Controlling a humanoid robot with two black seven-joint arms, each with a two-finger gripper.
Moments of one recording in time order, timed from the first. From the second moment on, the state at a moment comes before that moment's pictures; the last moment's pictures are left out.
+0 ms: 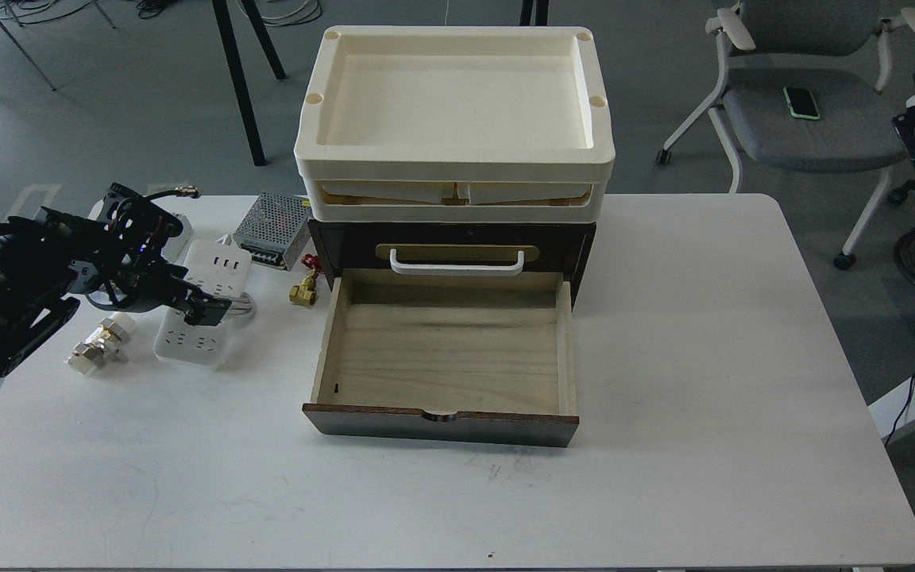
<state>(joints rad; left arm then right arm) -0.97 0.50 -0.13 -0.52 2.06 -0.35 -0.49 0.67 -0.65 0.91 0.70 0.37 0.49 0.26</state>
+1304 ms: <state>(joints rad) -0.94 0.50 -0.01 -0.51 2.06 -0.18 -0.49 0.62 -0.65 0.92 0.70 0.37 0.49 0.27</state>
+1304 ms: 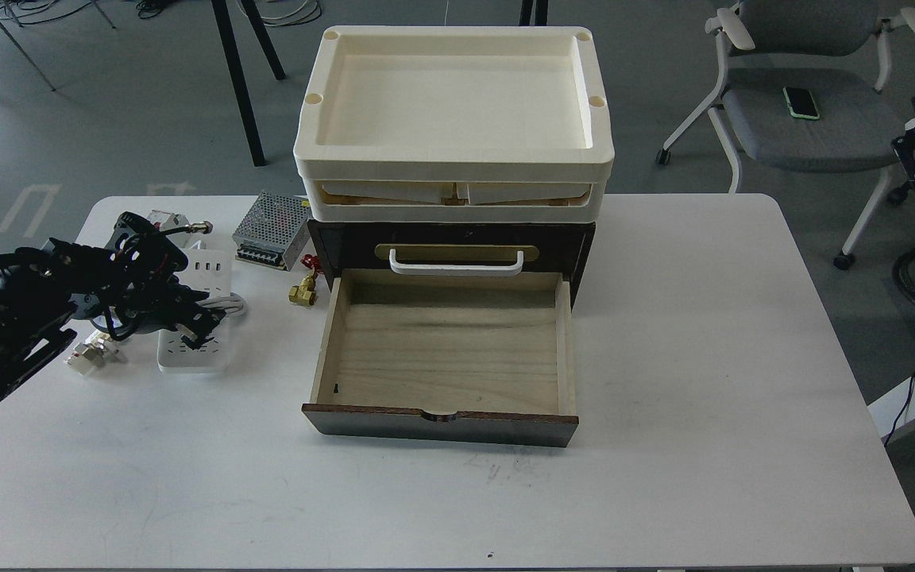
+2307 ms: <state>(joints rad) -1.01 0.75 -0.03 -0.91 1.95 -0.21 -0.49 0.59 -0.65 0.92 0.70 0.37 0.49 0.30</state>
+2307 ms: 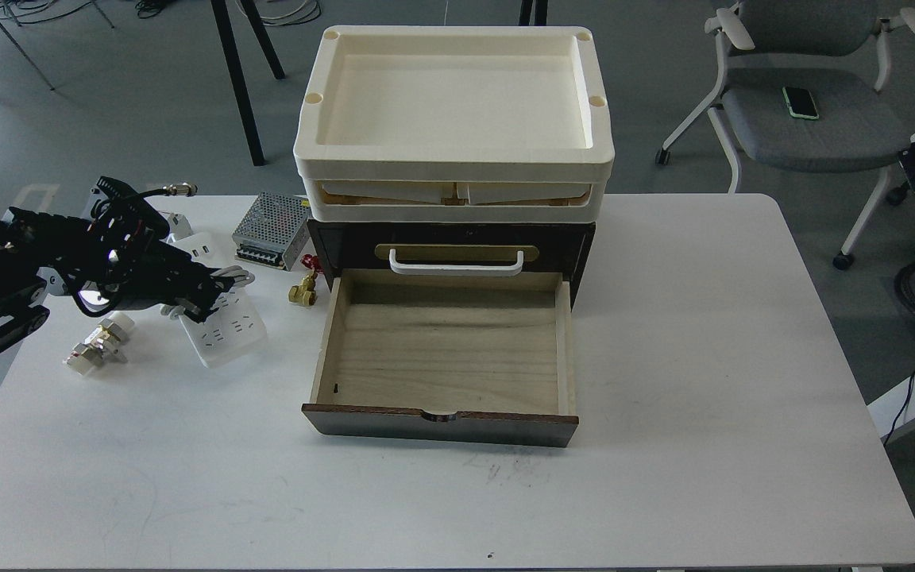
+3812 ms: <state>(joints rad) -0.90 0.69 -0.15 -1.33 1.32 -0.33 -0.49 0.55 -0.65 0.92 0.69 0.37 0.49 0.31</state>
